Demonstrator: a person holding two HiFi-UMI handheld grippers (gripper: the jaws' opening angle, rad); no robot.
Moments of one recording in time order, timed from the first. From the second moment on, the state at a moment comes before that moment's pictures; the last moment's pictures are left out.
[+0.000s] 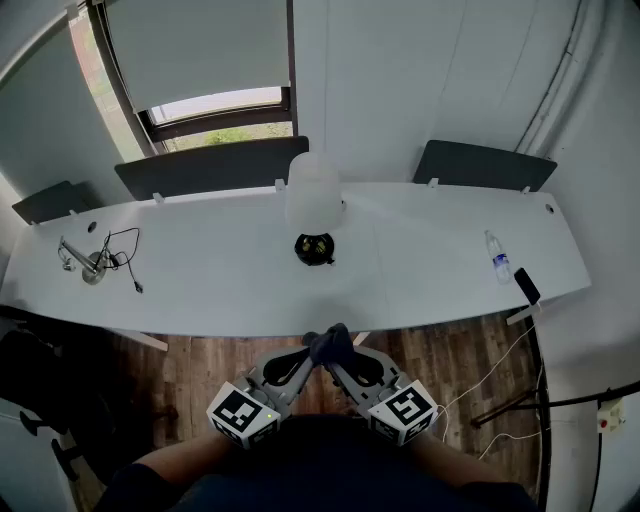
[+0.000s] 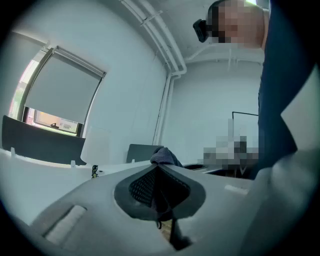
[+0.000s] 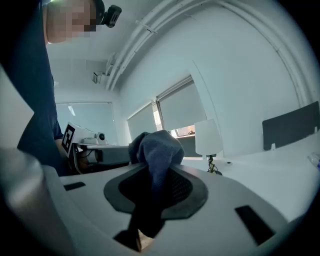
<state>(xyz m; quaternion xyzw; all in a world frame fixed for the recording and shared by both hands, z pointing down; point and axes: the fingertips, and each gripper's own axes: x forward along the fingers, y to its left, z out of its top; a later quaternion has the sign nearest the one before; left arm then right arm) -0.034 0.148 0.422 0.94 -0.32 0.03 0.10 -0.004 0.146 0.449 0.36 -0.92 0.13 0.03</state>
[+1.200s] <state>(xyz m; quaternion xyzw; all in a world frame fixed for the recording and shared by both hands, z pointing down) 0.014 0.135 0.446 0.93 -0.35 0.03 0.11 0.049 0.131 0.473 0.33 -0.93 0.16 0.04</state>
